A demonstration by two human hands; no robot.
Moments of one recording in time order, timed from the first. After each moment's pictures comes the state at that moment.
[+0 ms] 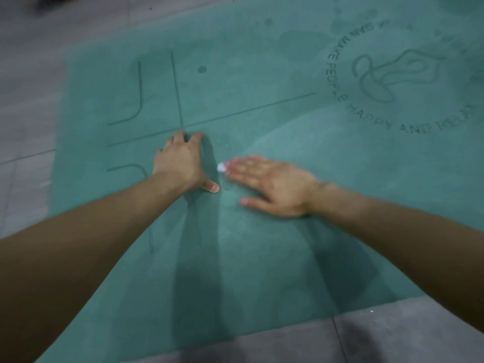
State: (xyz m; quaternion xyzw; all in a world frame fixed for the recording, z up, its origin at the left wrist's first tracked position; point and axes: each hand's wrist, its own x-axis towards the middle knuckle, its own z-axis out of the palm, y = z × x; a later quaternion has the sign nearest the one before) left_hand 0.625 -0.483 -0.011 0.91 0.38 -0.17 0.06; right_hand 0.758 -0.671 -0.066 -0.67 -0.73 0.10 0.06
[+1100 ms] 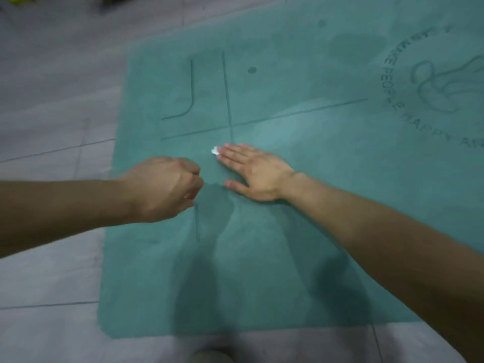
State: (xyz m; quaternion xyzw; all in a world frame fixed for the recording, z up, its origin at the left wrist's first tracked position) left_hand 0.510 -0.445 0.076 0.98 0.03 -0.21 -0.06; right_hand 0.701 -0.556 -0.070 -0.67 -0.73 0.12 0.06
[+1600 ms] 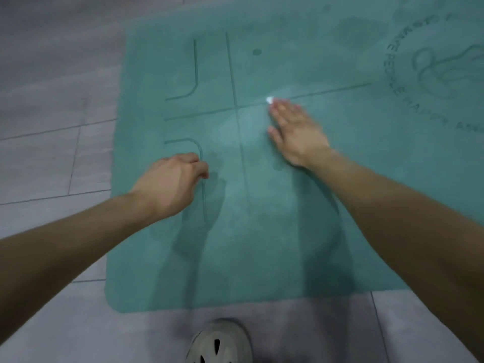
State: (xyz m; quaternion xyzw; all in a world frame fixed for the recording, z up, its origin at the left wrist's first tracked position) left_hand 0.469 -0.460 0.033 0.97 0.19 -0.11 0.04; right_hand 0.743 -0.579 -0.070 -0.83 -0.54 0.07 0.09
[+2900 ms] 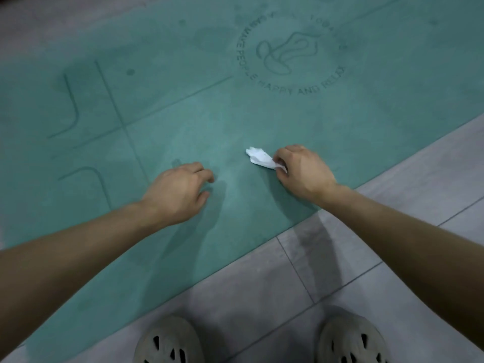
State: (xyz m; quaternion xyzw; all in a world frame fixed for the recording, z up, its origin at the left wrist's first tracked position) left_hand 0.578 -0.592 0.006 0.99 0.01 -0.12 0.08; right_hand 0.736 -0.847 -0.038 -0.92 -0.36 0.09 0.15
